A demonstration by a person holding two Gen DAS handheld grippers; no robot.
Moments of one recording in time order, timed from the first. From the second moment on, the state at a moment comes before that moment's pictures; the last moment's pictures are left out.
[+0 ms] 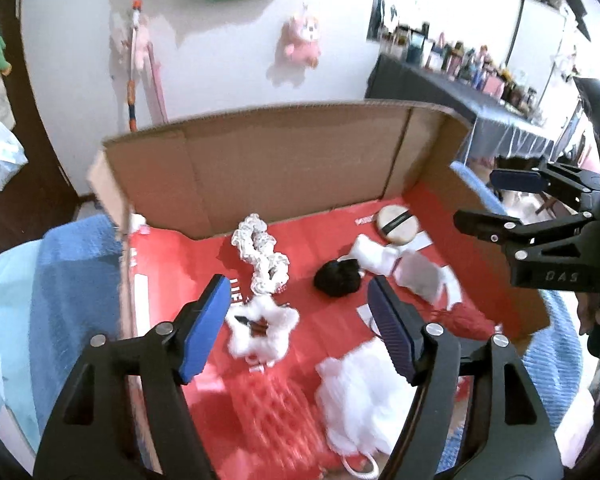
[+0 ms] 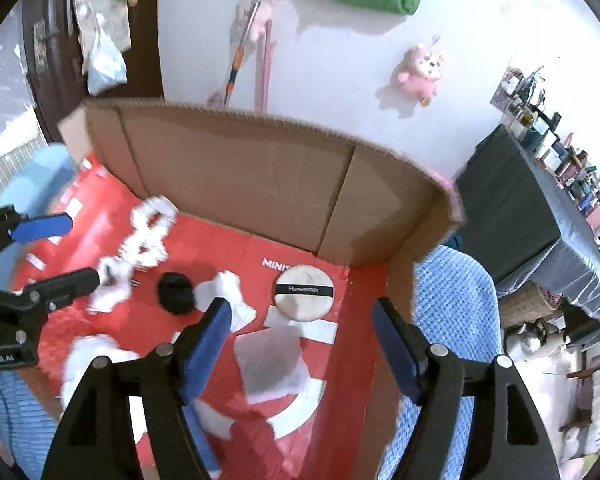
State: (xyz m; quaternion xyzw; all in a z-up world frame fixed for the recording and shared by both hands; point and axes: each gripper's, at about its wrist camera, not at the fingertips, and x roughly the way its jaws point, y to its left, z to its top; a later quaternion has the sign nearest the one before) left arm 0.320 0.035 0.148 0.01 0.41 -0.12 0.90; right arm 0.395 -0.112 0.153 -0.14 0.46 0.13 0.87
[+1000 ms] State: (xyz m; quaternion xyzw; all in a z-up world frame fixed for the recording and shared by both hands) left arm 0.175 0.026 0.140 0.00 0.26 -0.07 0.96; right arm 0.245 -0.152 0.155 -0.04 0.28 0.15 0.95
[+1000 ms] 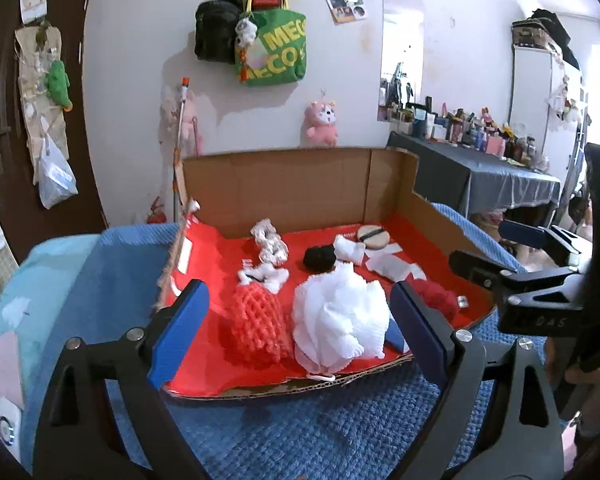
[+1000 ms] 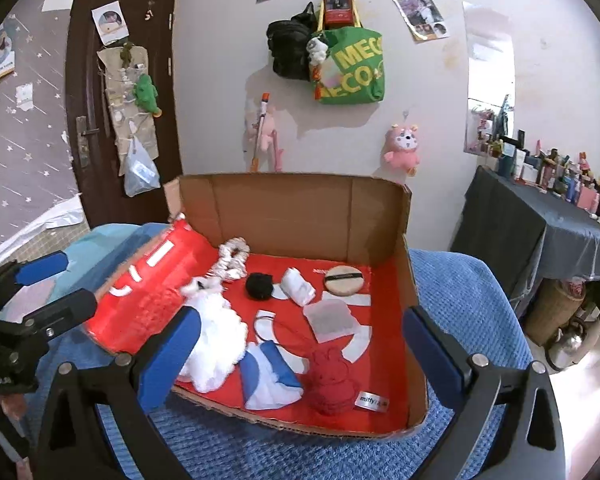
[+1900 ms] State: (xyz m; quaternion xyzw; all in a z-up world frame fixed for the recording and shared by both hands) left arm 0.208 0.035 0.081 0.00 0.26 -0.01 0.97; right arm 0.277 -0.152 0.085 -0.04 0.28 0.10 0.95
